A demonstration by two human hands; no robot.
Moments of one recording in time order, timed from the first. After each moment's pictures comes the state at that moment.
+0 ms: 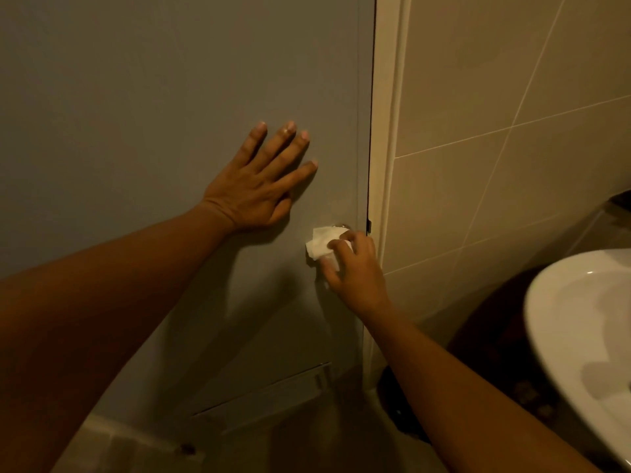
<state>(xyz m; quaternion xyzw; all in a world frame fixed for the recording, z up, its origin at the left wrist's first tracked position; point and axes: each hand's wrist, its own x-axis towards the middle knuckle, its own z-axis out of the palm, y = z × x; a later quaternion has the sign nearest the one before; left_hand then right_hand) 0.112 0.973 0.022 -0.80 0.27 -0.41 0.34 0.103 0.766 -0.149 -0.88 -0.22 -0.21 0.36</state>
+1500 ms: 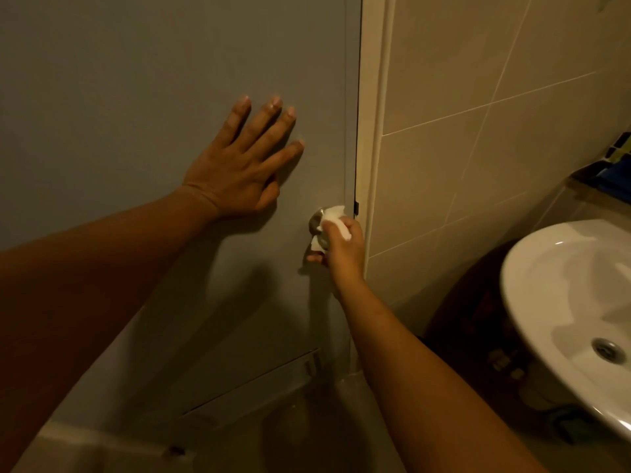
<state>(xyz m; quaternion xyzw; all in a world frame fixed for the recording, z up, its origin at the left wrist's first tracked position) 0.115 0.972 0.020 -0.80 0.28 -0.42 0.33 0.093 0.799 -0.121 -0.55 0.14 0.02 0.82</state>
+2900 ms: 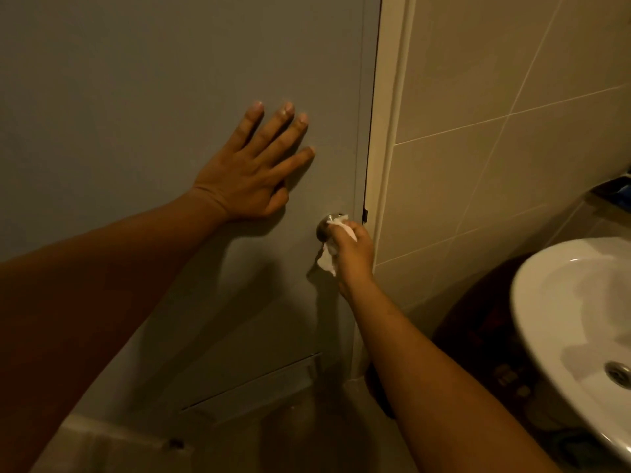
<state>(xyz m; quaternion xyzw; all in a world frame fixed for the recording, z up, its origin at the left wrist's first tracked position) 0.114 0.972 0.020 -0.80 0.28 -0.42 0.32 0.107 0.794 -0.109 -0.56 0.17 0.06 0.81</state>
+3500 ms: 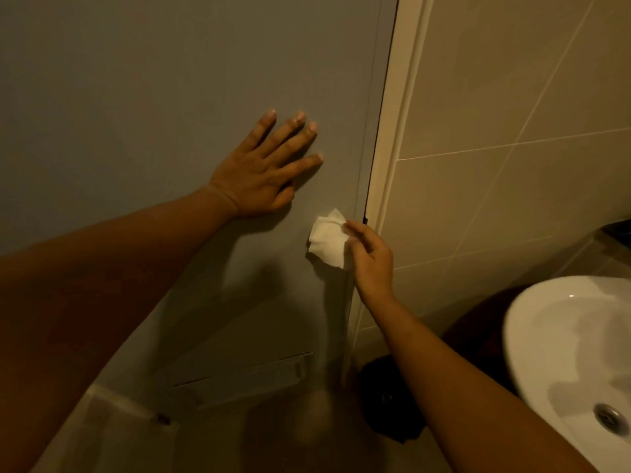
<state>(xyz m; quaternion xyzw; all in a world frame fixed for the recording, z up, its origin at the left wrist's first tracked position) 0.102 0.963 0.020 -0.84 0.24 -0.38 0.30 0.103 0.737 -0.123 -0.70 -0.09 -0.05 0.71</state>
